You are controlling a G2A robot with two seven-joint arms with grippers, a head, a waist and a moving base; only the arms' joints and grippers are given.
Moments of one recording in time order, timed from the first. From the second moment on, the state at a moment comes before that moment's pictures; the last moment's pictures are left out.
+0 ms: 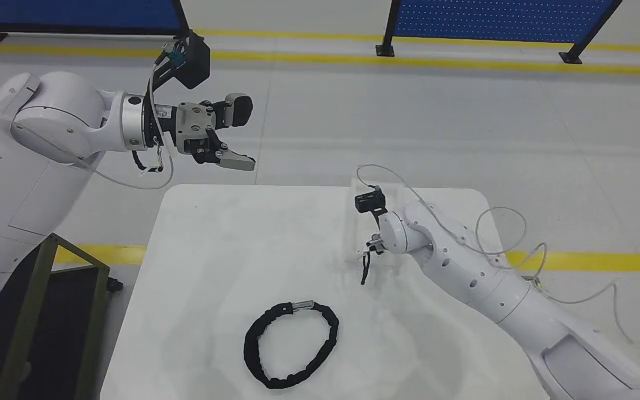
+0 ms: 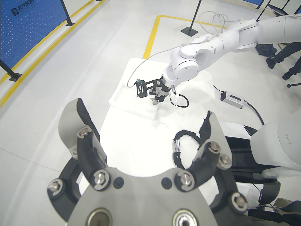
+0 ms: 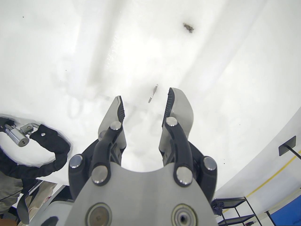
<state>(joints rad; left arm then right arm) 0.02 -0.92 -0.54 -1.13 -0.10 -1.01 -0.81 -0.53 -1.05 0.55 -1.36 -0.70 0.47 1.23</state>
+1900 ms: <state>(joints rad) 0.02 -0.92 -0.54 -1.13 -0.10 -1.01 -0.81 -0.59 -1.11 0.69 -1.36 -0.93 0.50 1.30</state>
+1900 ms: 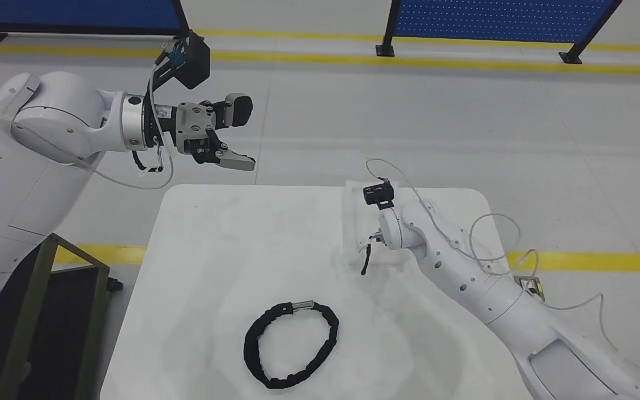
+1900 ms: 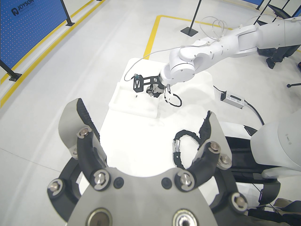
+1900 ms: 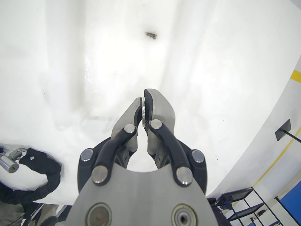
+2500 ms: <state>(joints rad) 0.02 -0.92 -0.54 -1.13 -0.10 -1.01 -0.81 -0.69 -1.06 0.98 -1.72 -0.79 0.43 1.31</state>
